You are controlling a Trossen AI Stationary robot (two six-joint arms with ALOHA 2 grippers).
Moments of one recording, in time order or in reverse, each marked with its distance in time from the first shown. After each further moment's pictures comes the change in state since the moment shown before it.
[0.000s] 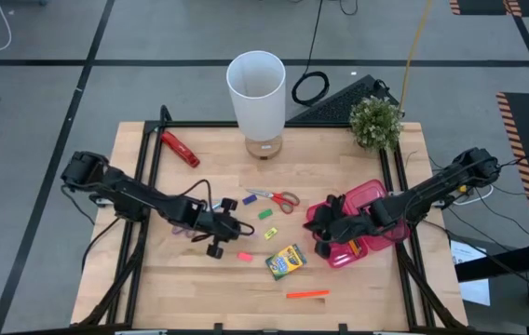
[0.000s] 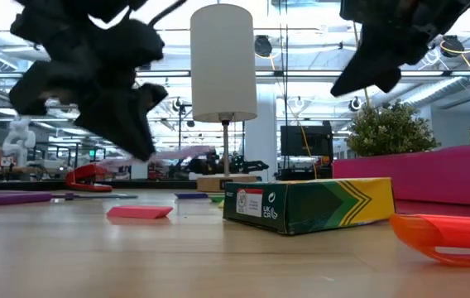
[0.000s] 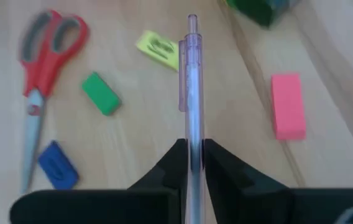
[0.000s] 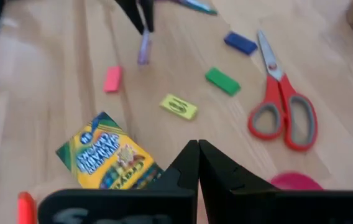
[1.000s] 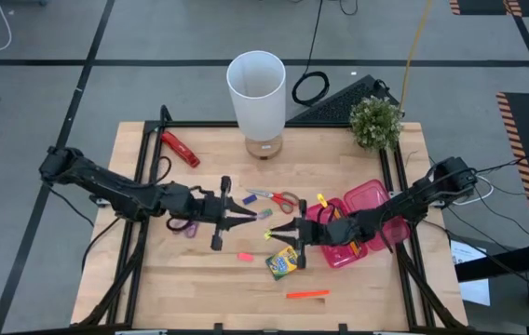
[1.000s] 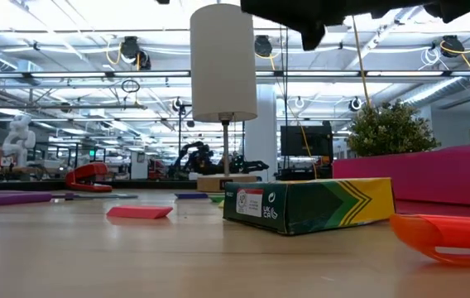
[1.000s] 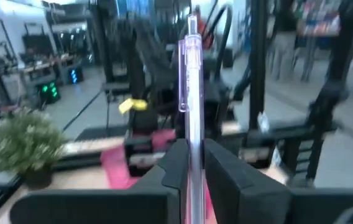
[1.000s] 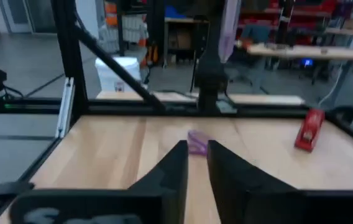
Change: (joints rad) left arm -0.011 -0.267 0.001 0.687 0.001 -0.038; right arm -0.001 0.288 0.000 0.967 0.027 -0.575
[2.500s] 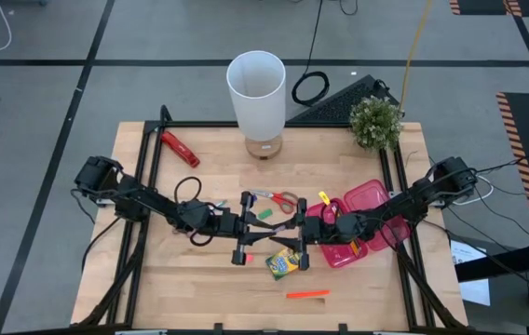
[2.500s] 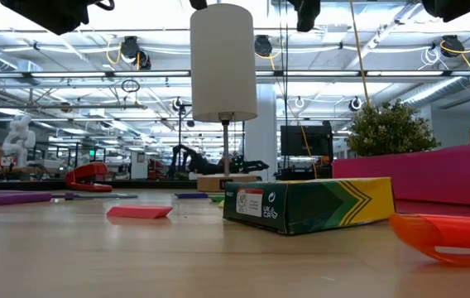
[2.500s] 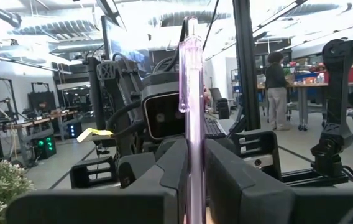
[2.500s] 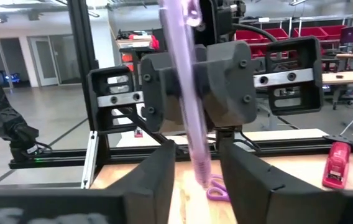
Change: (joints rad) left arm -0.031 0.403 0.022 0.643 0.012 0.067; right arm -0.001 0.001 0.000 0.189 -0.052 0.028
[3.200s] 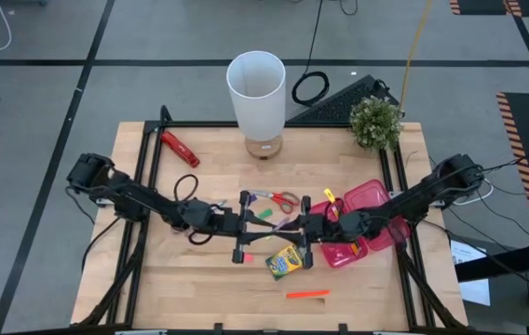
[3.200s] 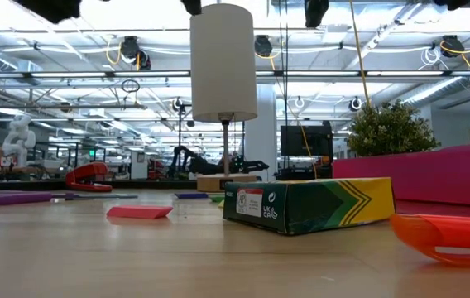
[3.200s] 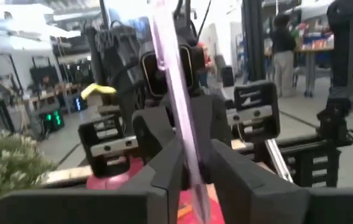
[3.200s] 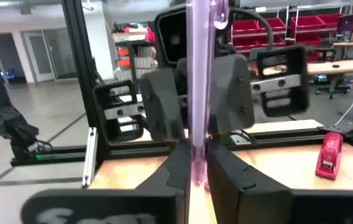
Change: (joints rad) left arm -0.001 -0.082 0.001 -0.233 -0.033 0.011; right arm 0.003 -0.077 0.001 -0.126 0.027 0.043
